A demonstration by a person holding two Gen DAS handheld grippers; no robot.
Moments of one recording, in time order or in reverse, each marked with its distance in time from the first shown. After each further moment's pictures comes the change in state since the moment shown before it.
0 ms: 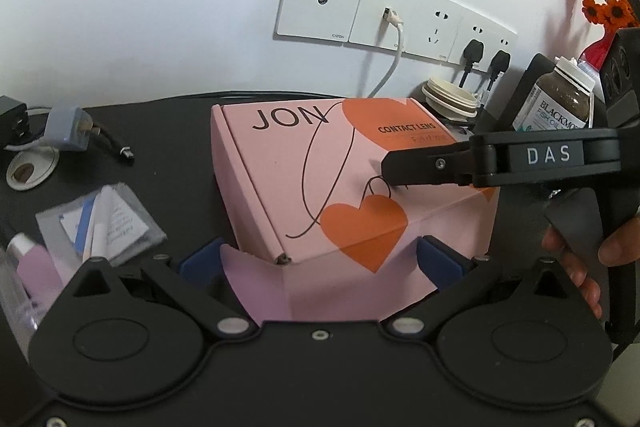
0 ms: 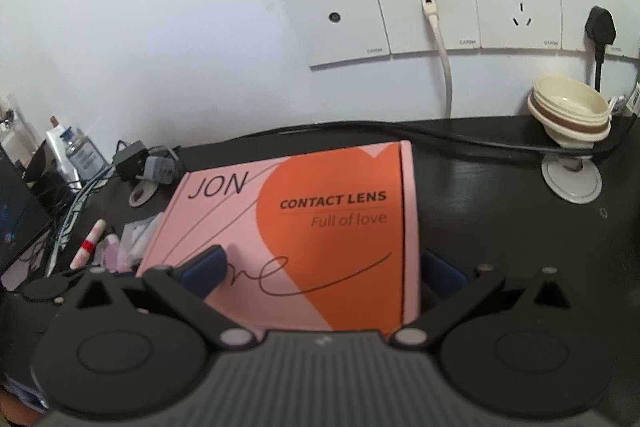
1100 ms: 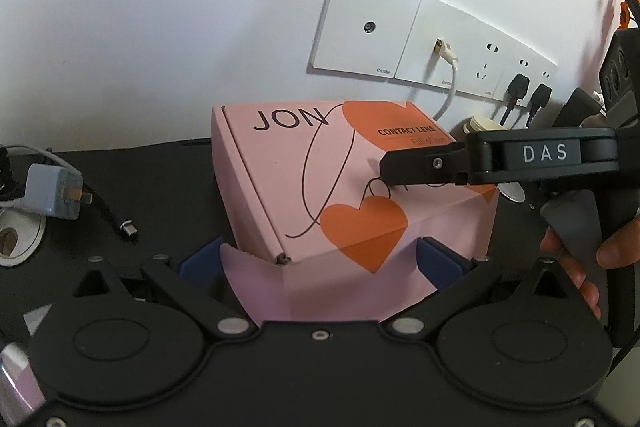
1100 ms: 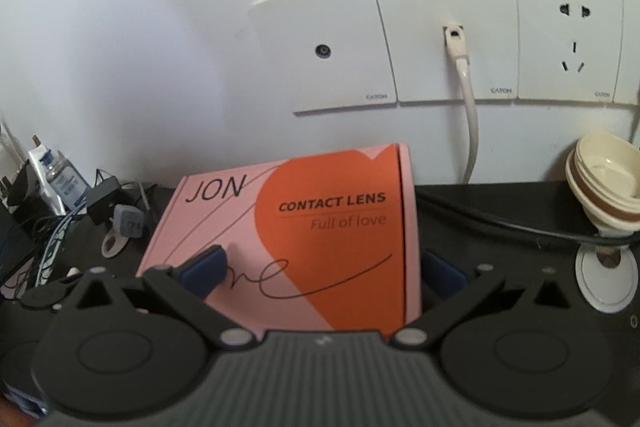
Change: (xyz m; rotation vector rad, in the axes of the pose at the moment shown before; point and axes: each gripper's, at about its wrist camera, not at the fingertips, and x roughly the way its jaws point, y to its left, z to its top) left arm 0.046 0.030 0.046 -0.030 -0.025 0.022; right arm 0.054 -0.012 0.056 -0.017 0.001 0.010
